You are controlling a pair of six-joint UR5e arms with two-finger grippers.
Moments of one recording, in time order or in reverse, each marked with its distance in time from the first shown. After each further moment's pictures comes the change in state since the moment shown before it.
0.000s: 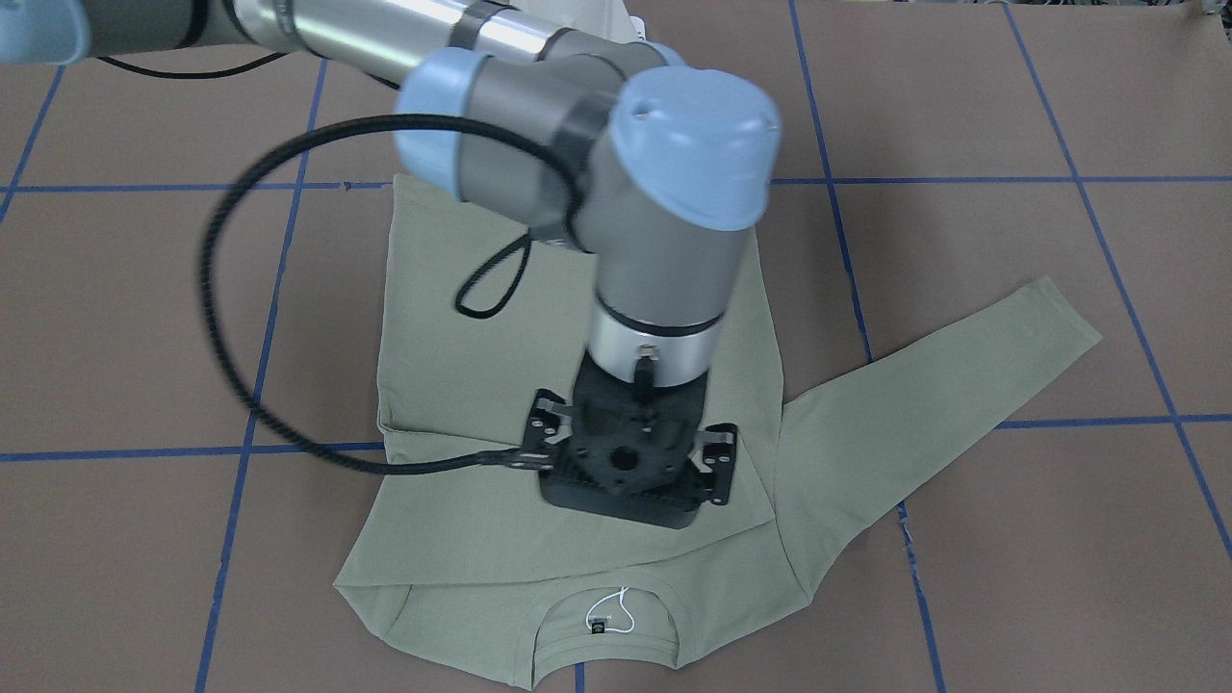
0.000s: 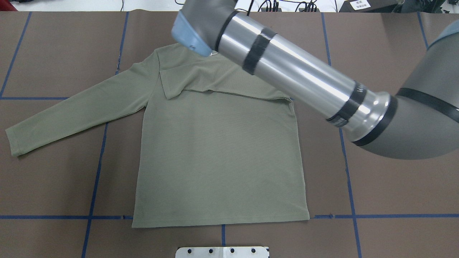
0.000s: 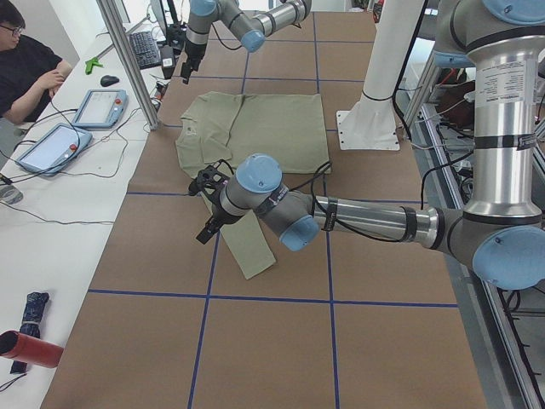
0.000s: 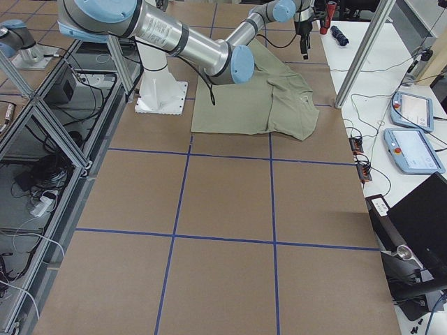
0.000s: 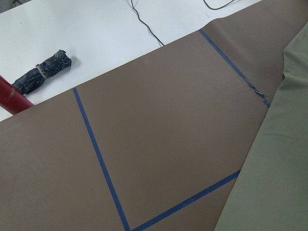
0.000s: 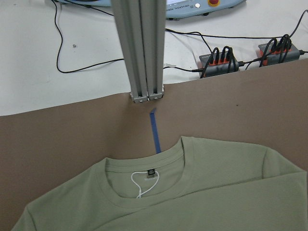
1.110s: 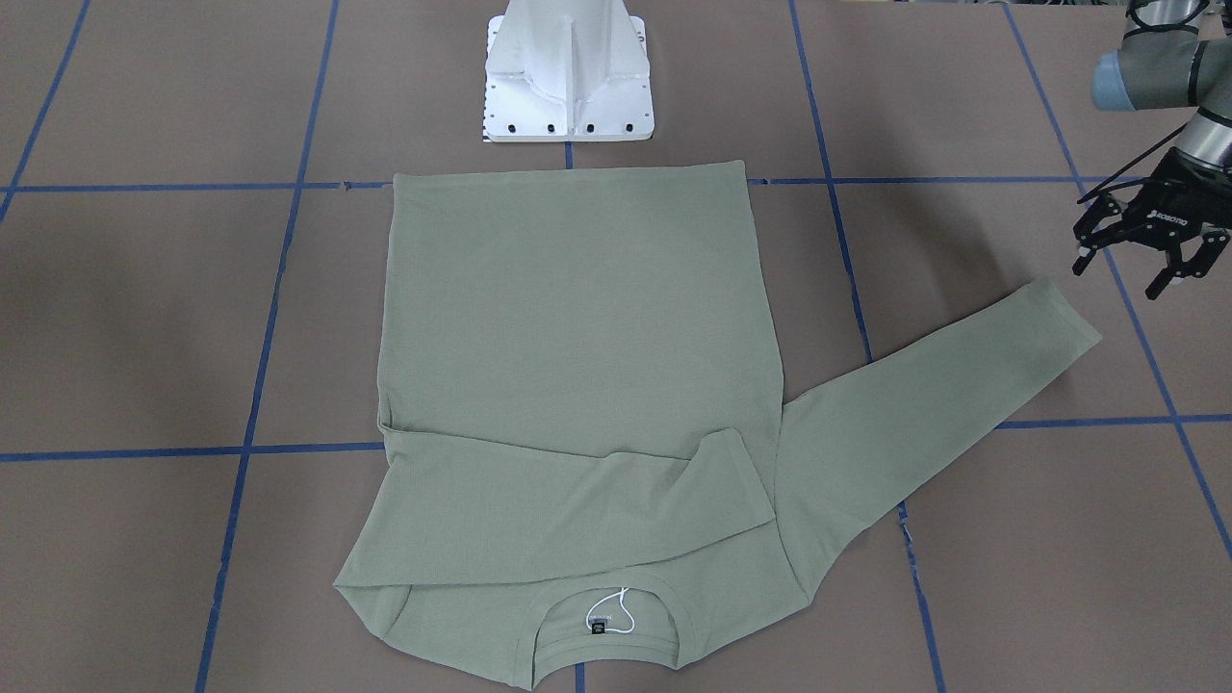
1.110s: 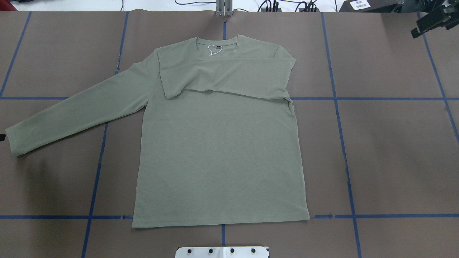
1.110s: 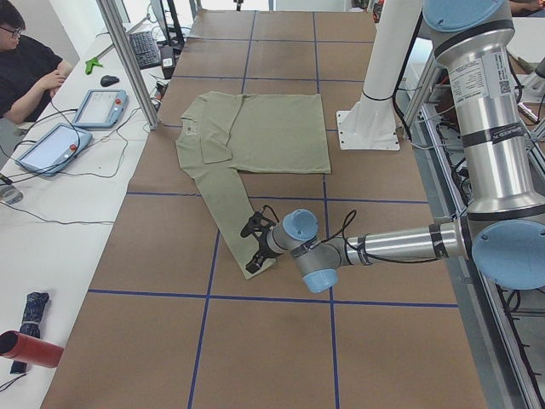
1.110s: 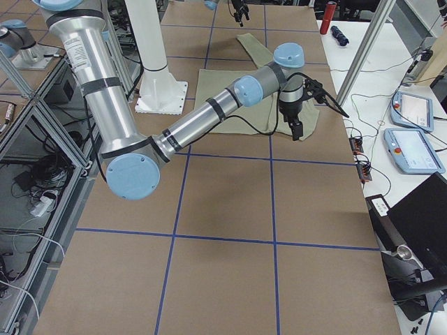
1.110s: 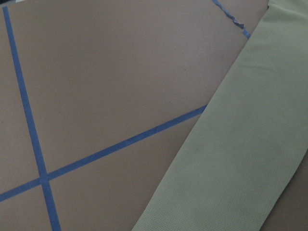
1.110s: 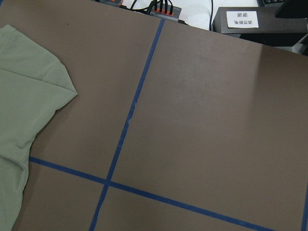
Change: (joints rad) left arm 0.465 0.177 0.208 -0.514 0.339 -0.272; right arm 0.473 -0.973 0.826 -0.061 0.431 -0.880
